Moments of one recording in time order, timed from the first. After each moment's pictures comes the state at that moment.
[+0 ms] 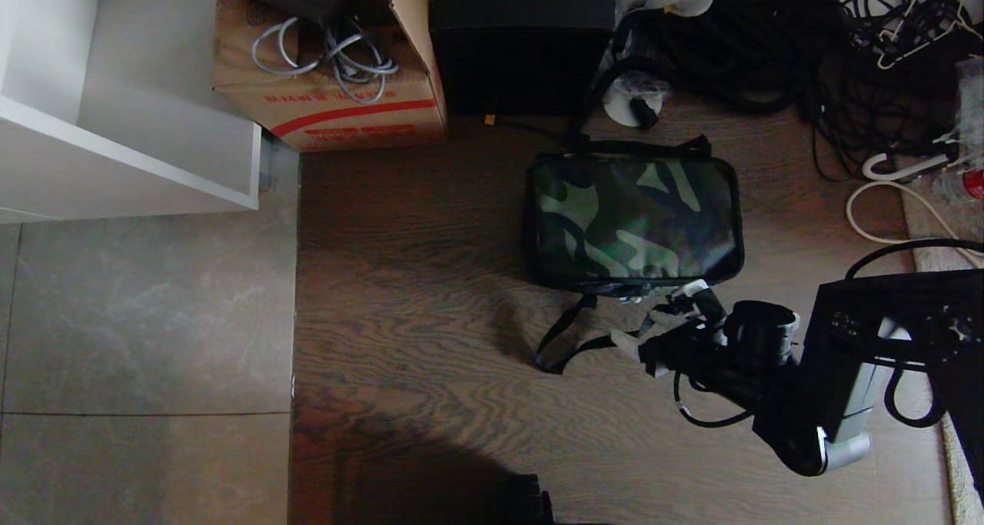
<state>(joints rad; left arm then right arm) 0.00 0.00 0.00 -0.03 0.01 -0.04 0.22 2.38 -0.66 -1.52 0.30 -0.05</state>
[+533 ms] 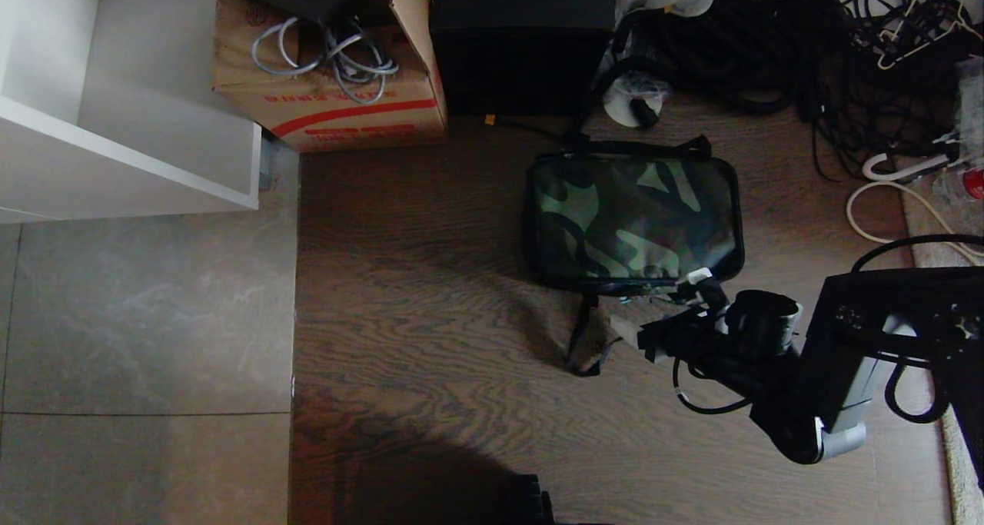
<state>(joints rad) 0.00 0.00 0.00 -0.03 0.01 -0.04 0.21 2.37 -0.71 -1.52 0.29 -0.03</state>
